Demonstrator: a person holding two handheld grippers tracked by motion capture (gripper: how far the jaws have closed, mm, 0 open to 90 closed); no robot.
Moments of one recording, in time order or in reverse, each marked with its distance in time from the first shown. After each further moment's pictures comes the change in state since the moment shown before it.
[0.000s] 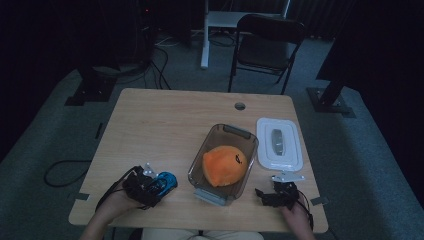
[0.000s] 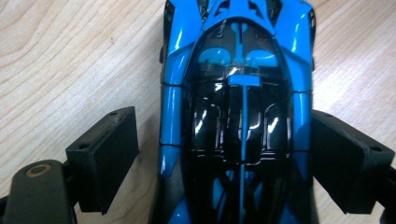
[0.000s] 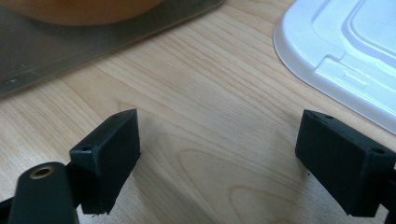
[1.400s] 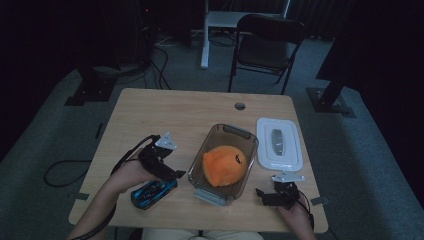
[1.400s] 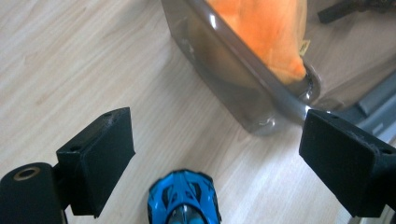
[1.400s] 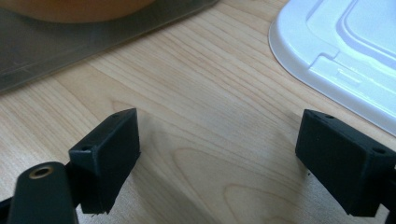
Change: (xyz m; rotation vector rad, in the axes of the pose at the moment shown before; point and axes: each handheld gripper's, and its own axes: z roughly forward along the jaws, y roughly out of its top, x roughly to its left) left arm -0.014 0.098 -0.076 -0.207 -0.137 0.168; right arm -0.001 0.000 0.000 0.005 -0.013 -0.005
